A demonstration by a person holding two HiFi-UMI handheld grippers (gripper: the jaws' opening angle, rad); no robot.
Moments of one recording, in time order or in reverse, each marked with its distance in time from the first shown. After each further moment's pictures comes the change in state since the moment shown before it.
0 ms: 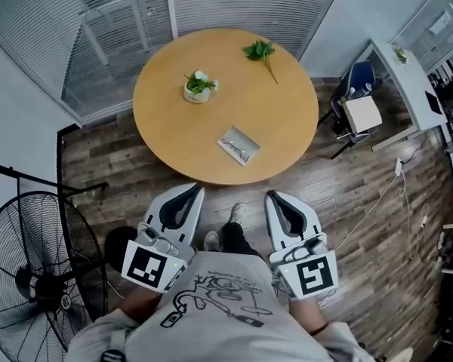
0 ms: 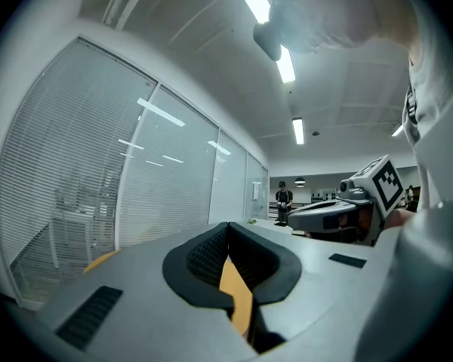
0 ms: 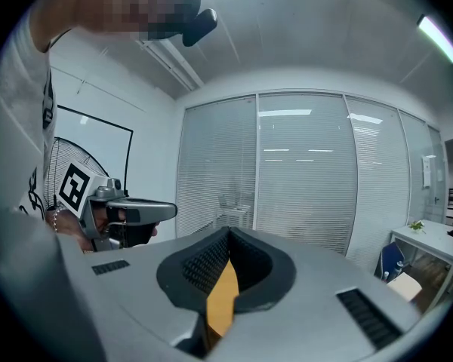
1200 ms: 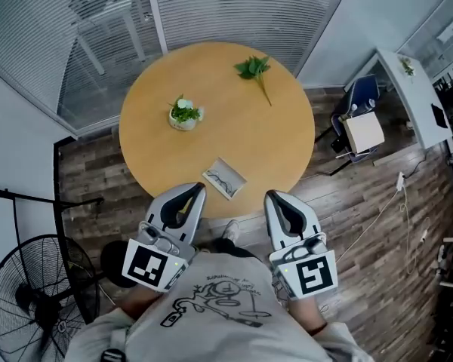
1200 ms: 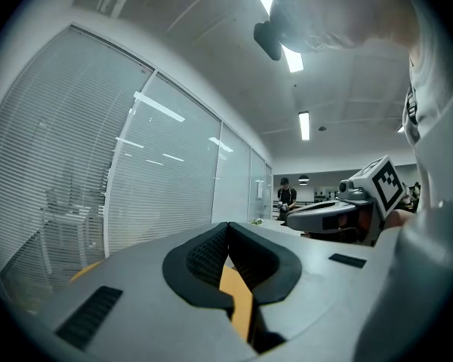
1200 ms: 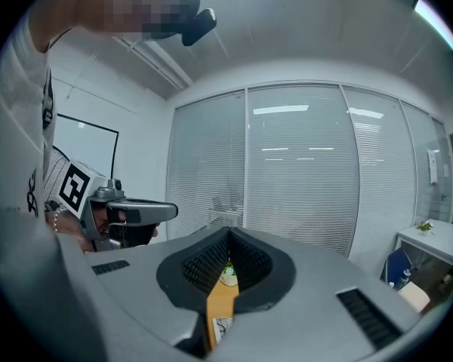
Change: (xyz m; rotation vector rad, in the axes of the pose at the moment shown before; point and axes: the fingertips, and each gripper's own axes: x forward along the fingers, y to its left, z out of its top) left arm 0.174 0.040 0.007 0.007 0.008 0.009; right arm 0.095 -0.152 0.012 0.037 -0.035 0.012
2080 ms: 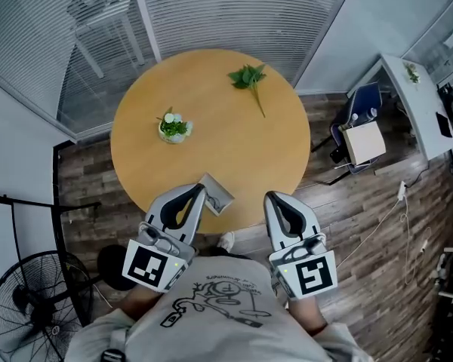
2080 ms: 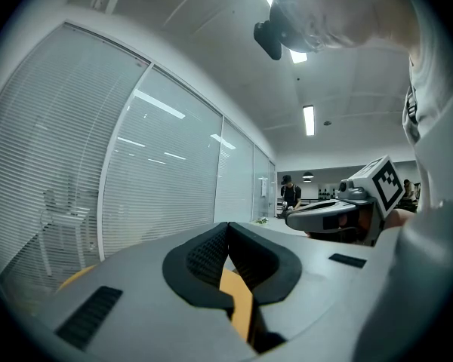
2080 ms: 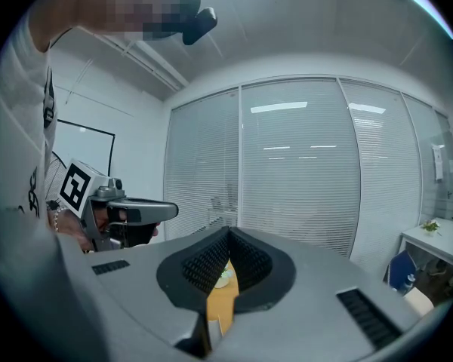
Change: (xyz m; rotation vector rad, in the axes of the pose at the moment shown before) left arm 0.097 -0.005 0.001 0.010 0.017 0.028; right arm 0.028 -0.093 0.002 -0.013 0.005 0.052
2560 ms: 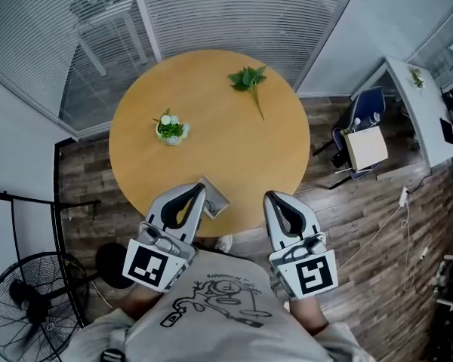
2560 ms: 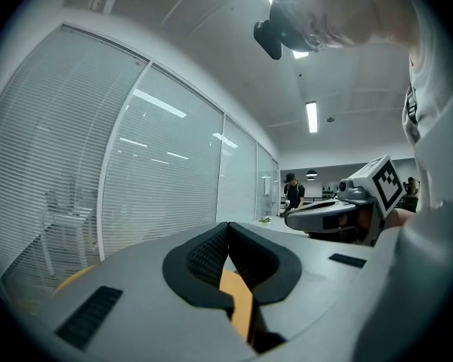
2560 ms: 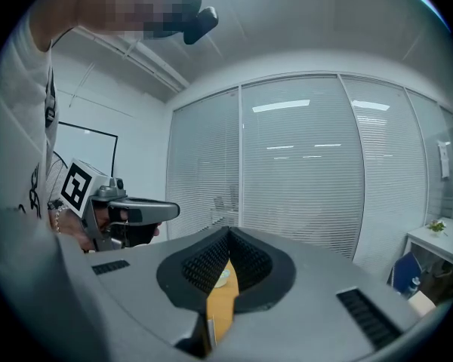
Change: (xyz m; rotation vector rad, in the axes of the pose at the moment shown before) left arm 0.031 -0.008 -0.004 0.004 0.007 0.028; right arm 0.005 -0.033 -0.004 0.003 0.003 0.032
